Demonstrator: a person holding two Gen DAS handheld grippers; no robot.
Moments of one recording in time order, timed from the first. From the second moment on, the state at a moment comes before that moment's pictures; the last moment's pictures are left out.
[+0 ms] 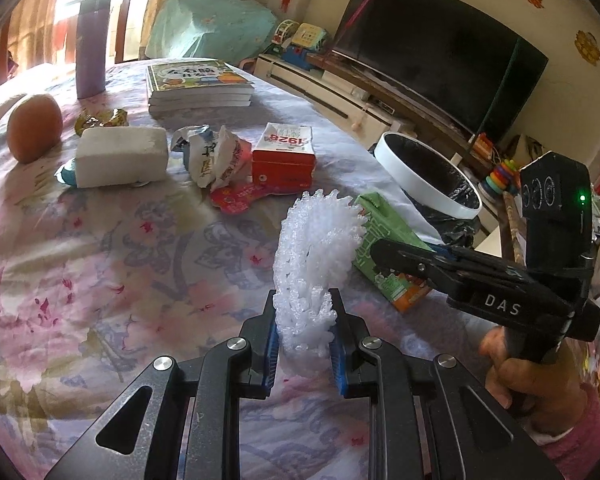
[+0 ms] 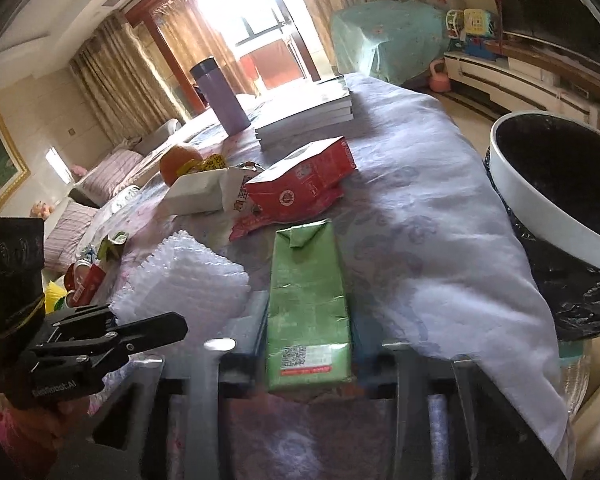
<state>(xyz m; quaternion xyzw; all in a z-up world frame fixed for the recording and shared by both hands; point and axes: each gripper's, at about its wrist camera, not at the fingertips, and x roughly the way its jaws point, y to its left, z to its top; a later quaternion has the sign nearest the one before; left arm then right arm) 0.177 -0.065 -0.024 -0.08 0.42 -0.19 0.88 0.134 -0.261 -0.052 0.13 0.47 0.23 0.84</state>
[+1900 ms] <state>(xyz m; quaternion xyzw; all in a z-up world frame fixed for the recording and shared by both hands) 0.321 -0.267 -0.009 -0.01 0.42 -0.27 0.87 0.184 -0.460 -0.029 0.20 0.41 0.08 0.89</state>
